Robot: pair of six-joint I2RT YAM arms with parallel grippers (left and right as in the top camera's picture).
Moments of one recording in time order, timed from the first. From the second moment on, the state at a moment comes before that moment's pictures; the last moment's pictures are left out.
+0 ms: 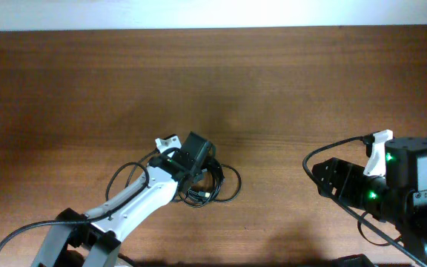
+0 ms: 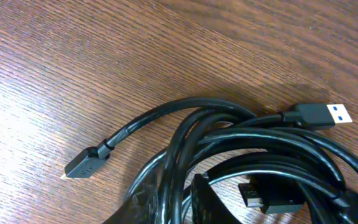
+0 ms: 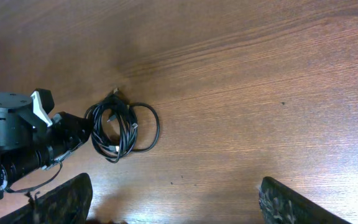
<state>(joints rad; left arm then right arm) -0.55 1.53 0.79 -0.58 -0.27 -0.94 0.18 0.90 1.30 -1.35 -0.18 0.51</state>
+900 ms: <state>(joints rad) -0.55 0.70 0.77 -0.69 -0.05 -0.65 0.18 0.89 1.30 -1.39 -0.64 0.33</state>
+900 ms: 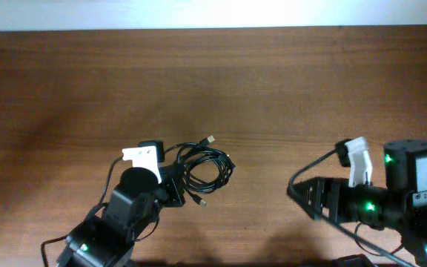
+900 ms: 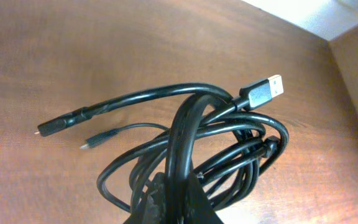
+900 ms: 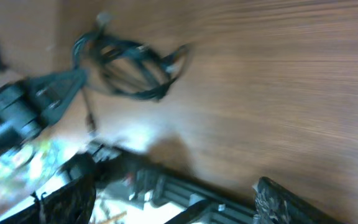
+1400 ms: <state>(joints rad) -0.55 0.69 0.77 -0.26 0.42 -0.38 0.18 0.71 1.29 -1.19 -0.66 0.04</state>
